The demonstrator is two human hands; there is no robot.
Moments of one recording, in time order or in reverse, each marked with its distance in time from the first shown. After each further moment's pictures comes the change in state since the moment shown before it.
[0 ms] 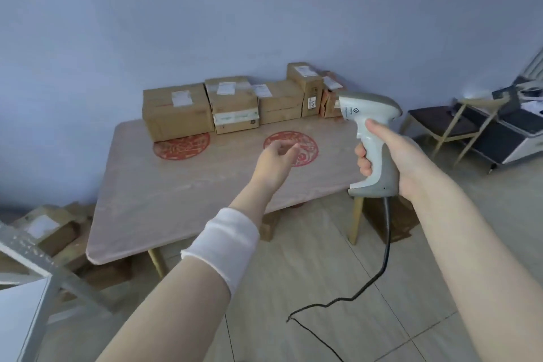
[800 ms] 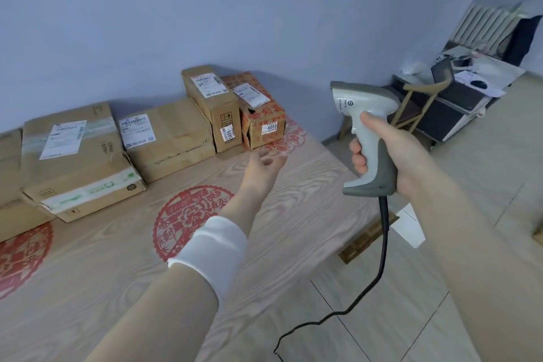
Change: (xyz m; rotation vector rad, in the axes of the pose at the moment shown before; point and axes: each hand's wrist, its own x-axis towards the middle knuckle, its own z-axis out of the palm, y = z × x) left_hand 0.403 0.003 0.221 -0.069 -0.248 -0.206; right_hand 0.365 -0.085 -0.173 0.010 0.271 0.033
